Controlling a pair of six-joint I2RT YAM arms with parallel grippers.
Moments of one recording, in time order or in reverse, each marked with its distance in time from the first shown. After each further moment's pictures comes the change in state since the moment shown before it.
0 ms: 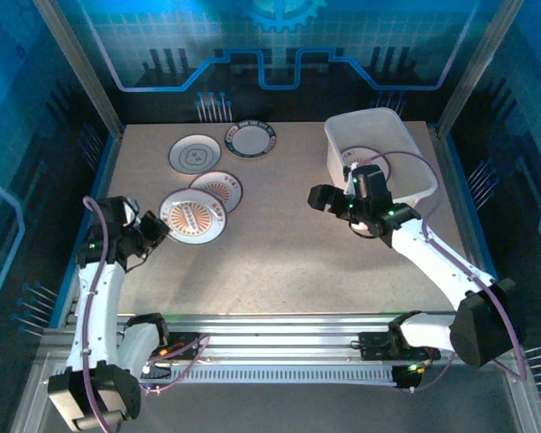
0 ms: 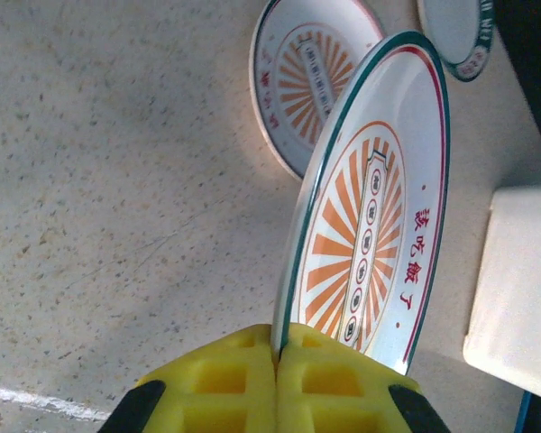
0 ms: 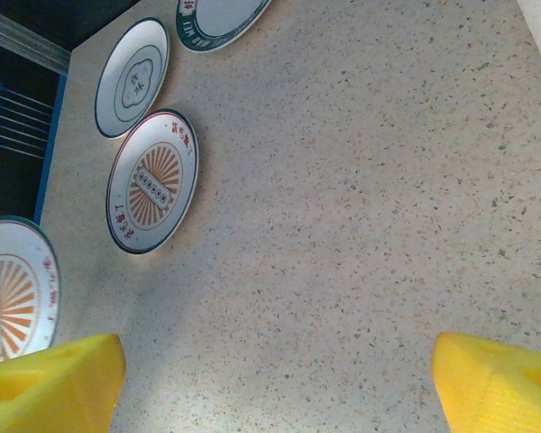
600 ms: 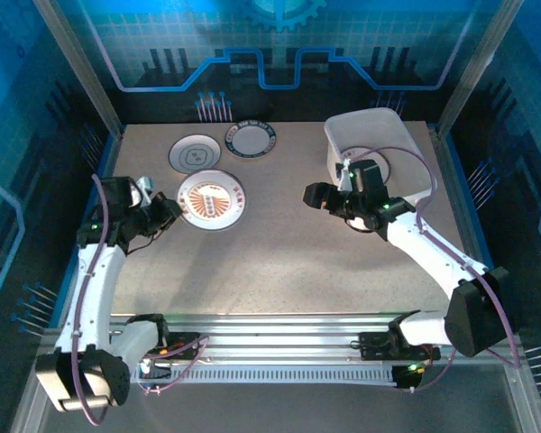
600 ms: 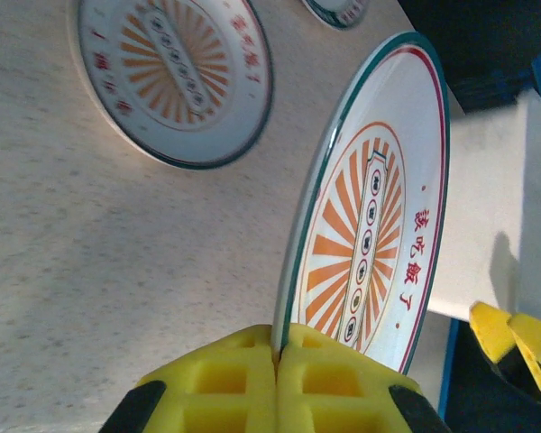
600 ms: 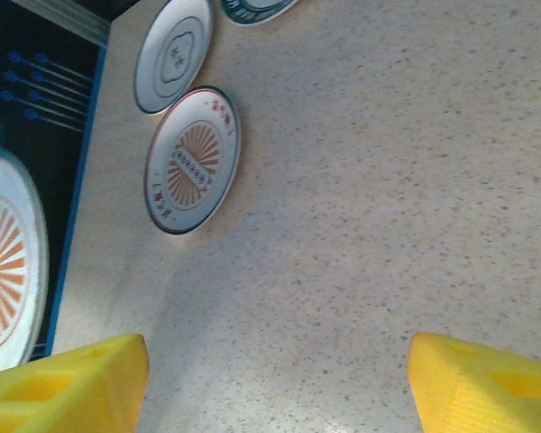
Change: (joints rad) left arm -0.126 0.135 0.117 0.087 0.153 -0.018; right arm -0.004 0.063 0.043 0.035 -0.132 -0.008
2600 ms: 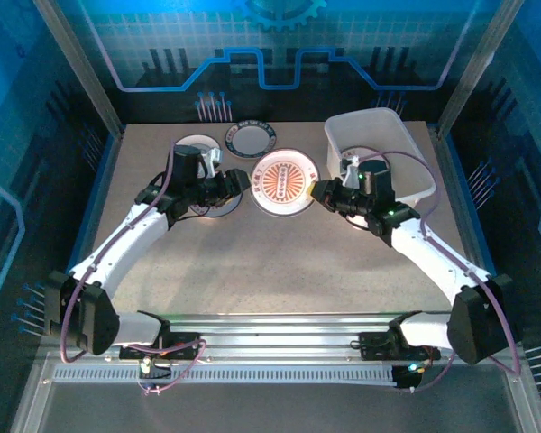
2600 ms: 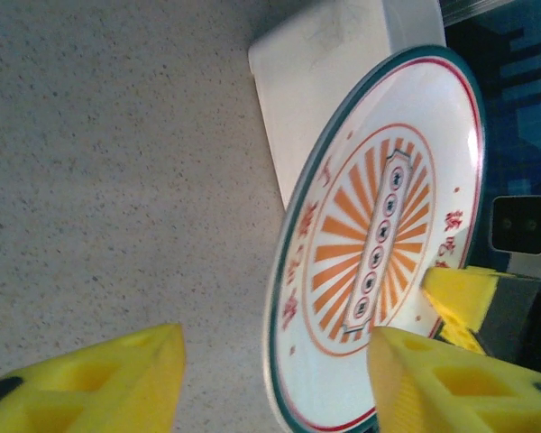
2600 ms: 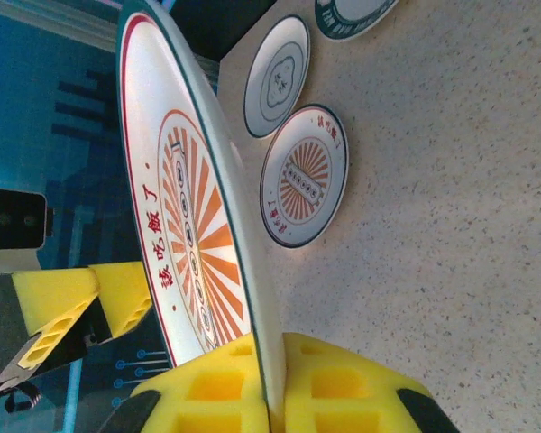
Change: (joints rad) left arm -0.418 0.319 0.151 0.368 -0.036 -0.115; right arm -0.036 -0.053 -0.074 0.221 -0.150 0.269
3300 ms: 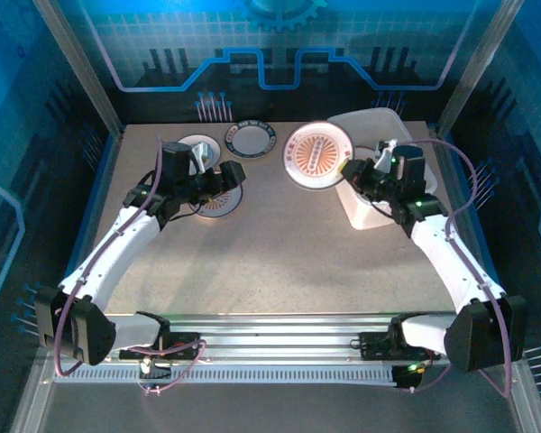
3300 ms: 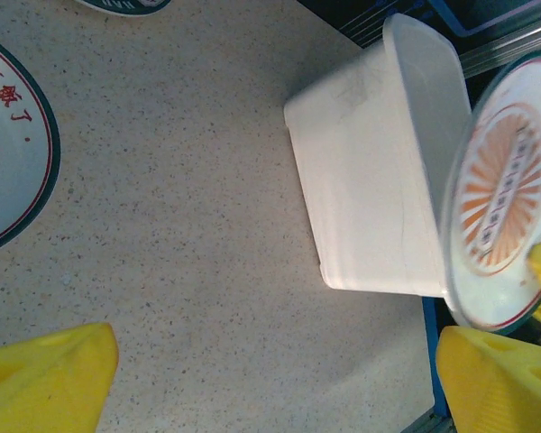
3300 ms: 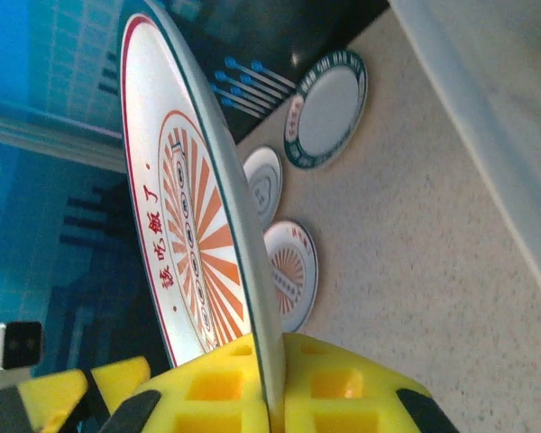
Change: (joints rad) left arm 0.024 -0.057 0.045 -0.092 -0.127 0.044; right arm -0.205 -0.053 0.122 -0.118 0.035 -0.026
